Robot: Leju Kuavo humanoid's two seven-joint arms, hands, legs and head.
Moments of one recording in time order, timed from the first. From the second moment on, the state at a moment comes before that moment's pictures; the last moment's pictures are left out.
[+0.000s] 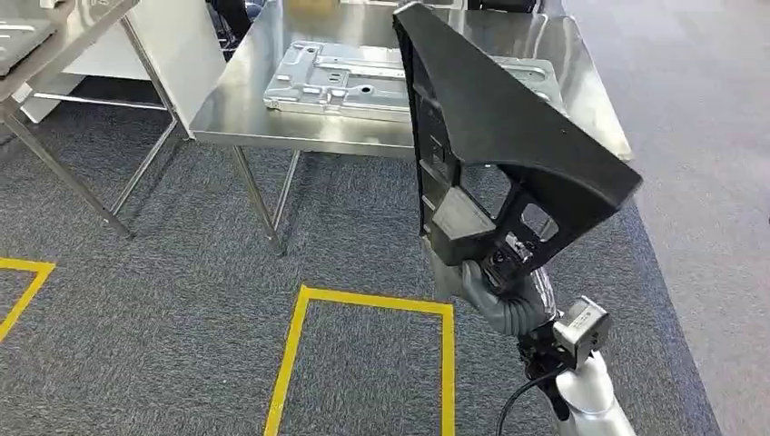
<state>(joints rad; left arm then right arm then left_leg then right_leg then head) -0.06 0.01 1.46 -0.23 -0.85 -0.09 -0.39 -0.19 -0.13 0.31 -1.73 0.06 0.07 -0.60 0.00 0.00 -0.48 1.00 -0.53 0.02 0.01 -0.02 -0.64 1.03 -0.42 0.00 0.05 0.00</state>
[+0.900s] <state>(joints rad) -0.05 0.02 1.46 -0.23 -0.86 -0.09 -0.39 -0.20 -0.12 0.32 -1.75 0.04 0.08 -0.61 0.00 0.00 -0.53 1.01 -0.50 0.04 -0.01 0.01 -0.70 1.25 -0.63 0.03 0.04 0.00</state>
